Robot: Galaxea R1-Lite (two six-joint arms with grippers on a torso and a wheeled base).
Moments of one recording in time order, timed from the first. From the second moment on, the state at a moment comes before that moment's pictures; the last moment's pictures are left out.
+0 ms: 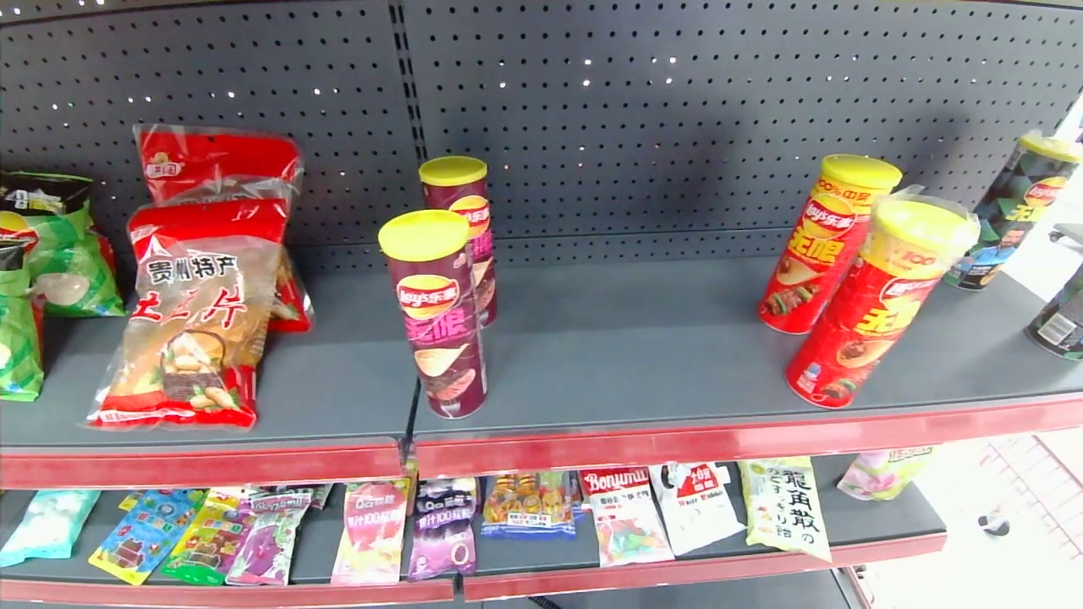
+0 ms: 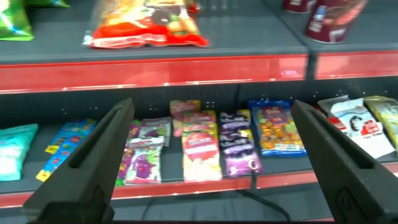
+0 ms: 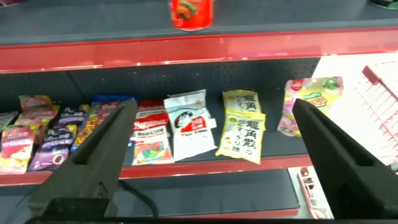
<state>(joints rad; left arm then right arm) -0.01 0.00 0.00 0.00 -0.04 -0.01 0.00 0.00 0.00 0.00 0.00 0.01</state>
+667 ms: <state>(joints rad) -0.01 0.00 0.00 0.00 -0.04 -0.01 0.00 0.00 0.00 0.00 0.00 0.01</state>
